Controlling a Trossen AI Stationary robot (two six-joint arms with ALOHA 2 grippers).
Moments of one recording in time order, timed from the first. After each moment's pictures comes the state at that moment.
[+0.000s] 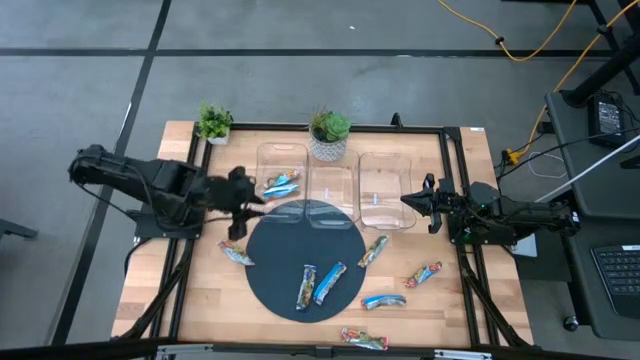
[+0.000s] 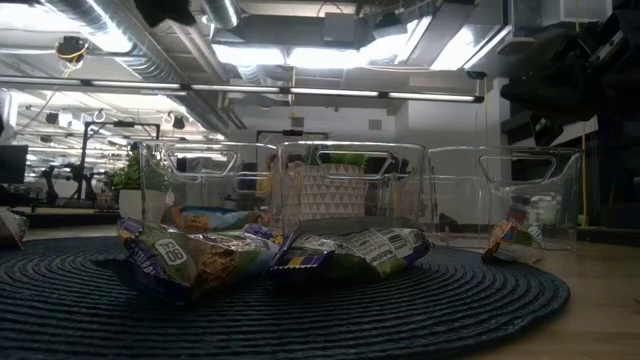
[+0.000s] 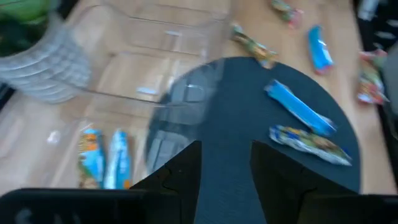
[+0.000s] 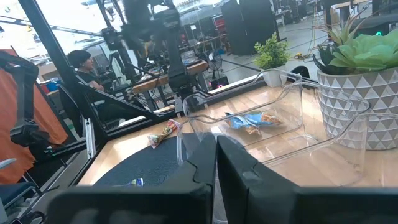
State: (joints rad) left arm -0.26 0.99 1.05 -0.82 -0.27 -0.34; right arm -0.04 0.01 0.01 0.04 0.06 0.33
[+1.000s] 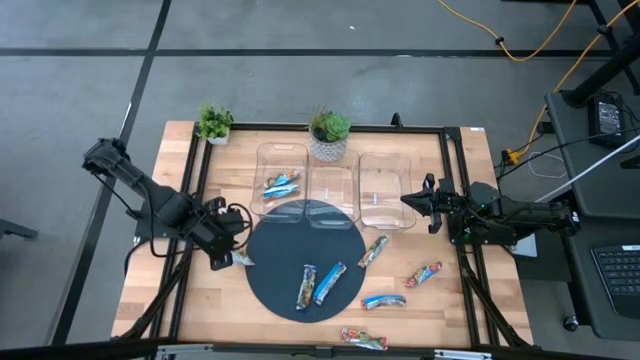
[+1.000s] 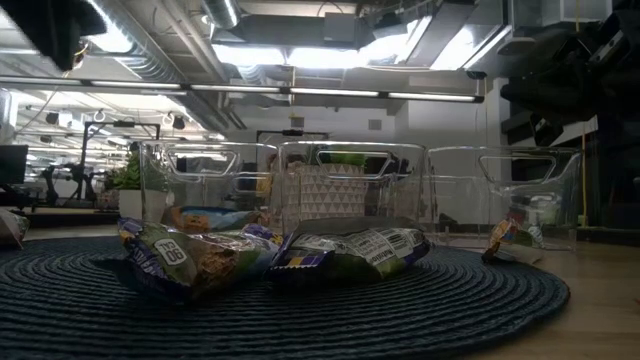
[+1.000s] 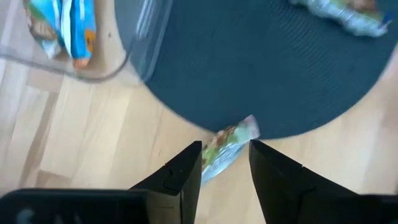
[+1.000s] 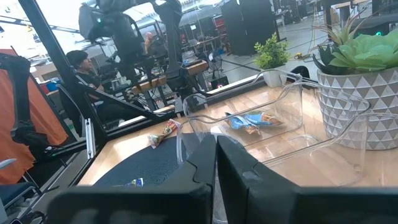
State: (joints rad) left arm -0.58 1.13 1.03 -1.18 -0.26 -0.84; right arm -0.04 0.01 0.01 0.04 0.06 0.33
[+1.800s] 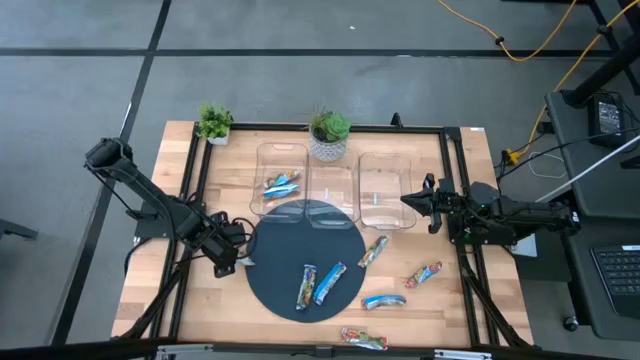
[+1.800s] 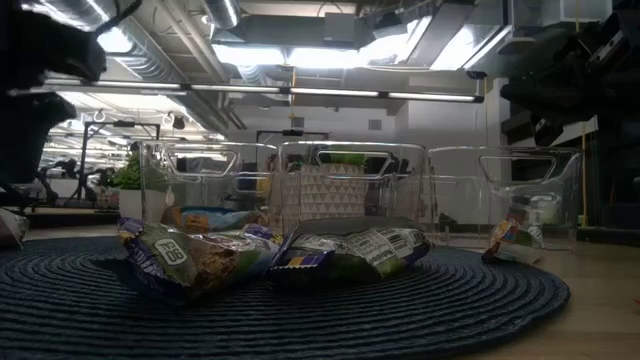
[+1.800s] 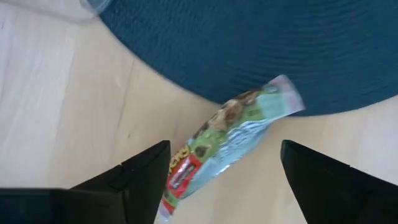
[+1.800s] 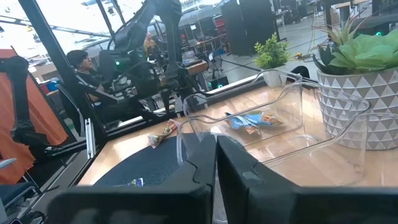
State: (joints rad) left arm -0.62 1.15 0.65 -0.84 -0.19 -0.90; right arm -0.04 0.01 0.01 0.04 0.06 0.33
